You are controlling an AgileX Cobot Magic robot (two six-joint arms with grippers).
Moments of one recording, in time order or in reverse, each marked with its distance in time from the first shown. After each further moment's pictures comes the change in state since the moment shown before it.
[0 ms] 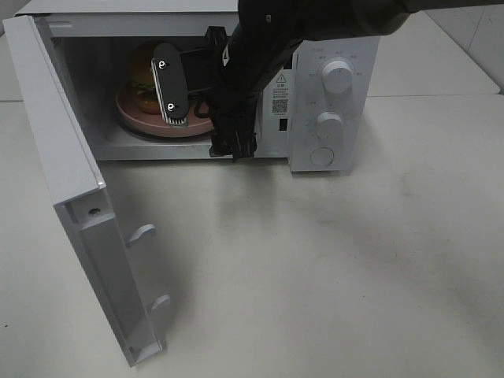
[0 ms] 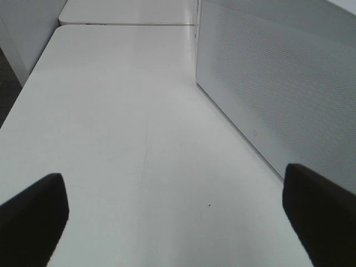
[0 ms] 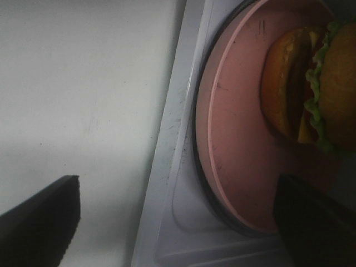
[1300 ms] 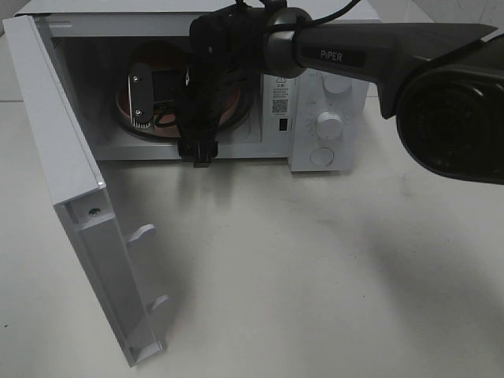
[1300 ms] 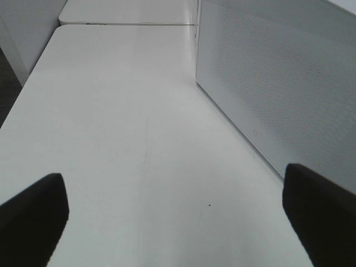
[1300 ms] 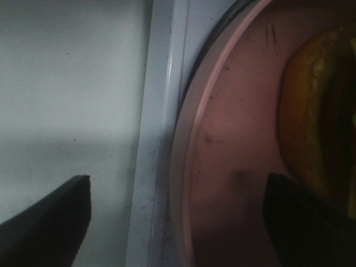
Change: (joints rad) left arm 0.000 0.000 0.000 0.000 0.000 0.000; right arm -0.006 0.376 -0.499 0.040 0.171 0.083
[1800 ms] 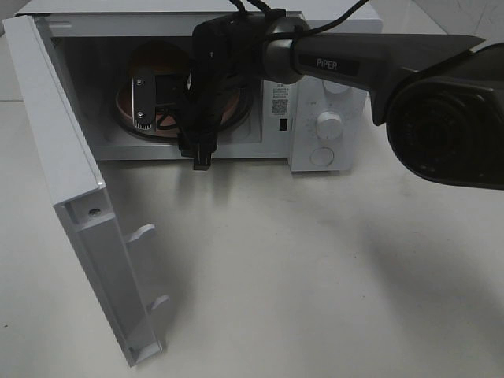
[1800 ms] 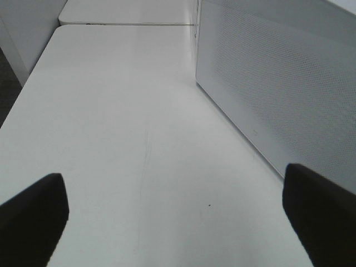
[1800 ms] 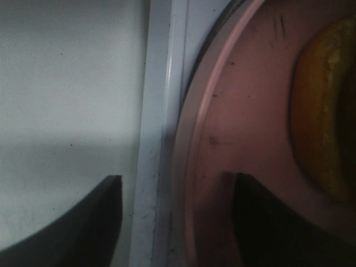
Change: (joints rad) left arm 0.000 0.000 0.000 0.000 0.000 0.000; right arm -0.007 0.032 -0.035 0.026 0.010 0.000
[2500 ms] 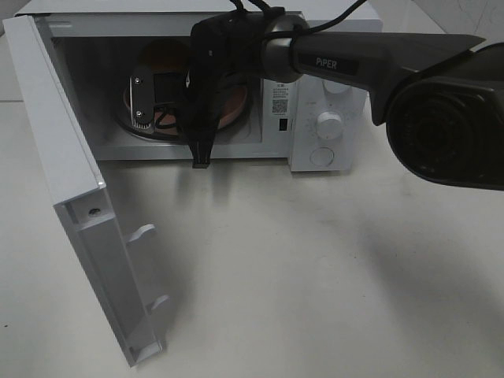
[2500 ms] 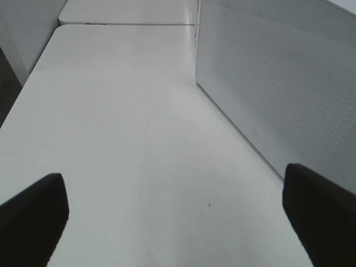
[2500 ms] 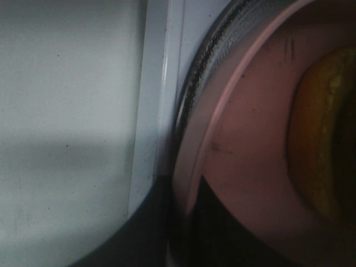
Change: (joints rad) left arm 0.000 0.000 0.000 0.000 0.000 0.000; right arm 0.001 0.000 -0.005 -0.008 0.000 -0.008
